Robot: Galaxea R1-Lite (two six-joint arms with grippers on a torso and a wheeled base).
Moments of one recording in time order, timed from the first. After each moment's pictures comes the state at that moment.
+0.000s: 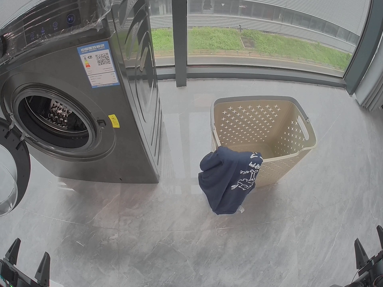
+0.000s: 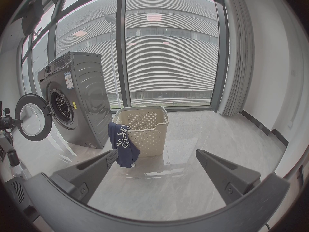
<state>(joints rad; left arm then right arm) 0.00 0.02 -0.02 0.00 0.02 -0.05 -0.01 0.02 -0.02 0.00 -0.02 0.01</state>
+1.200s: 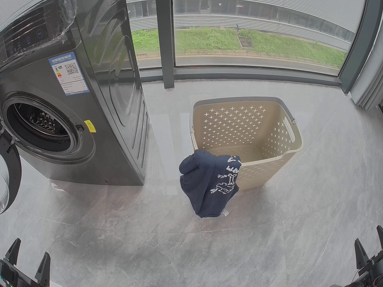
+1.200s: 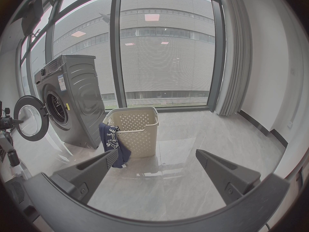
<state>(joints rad) 0.00 0.02 -0.02 0.00 0.02 -0.05 -0.01 0.02 -0.02 0.00 -0.02 0.01</state>
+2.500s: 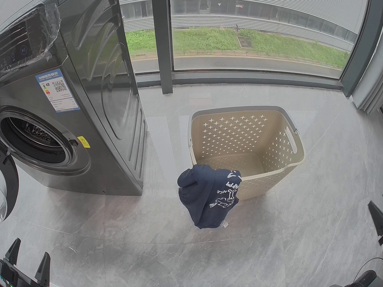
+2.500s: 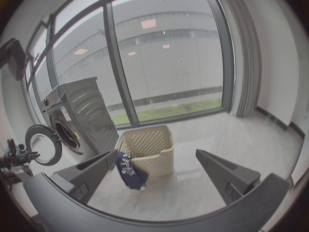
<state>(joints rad) 0.00 0.02 -0.02 0.00 0.02 -0.04 0.07 0.39 -0.23 -0.19 0.06 0.16</state>
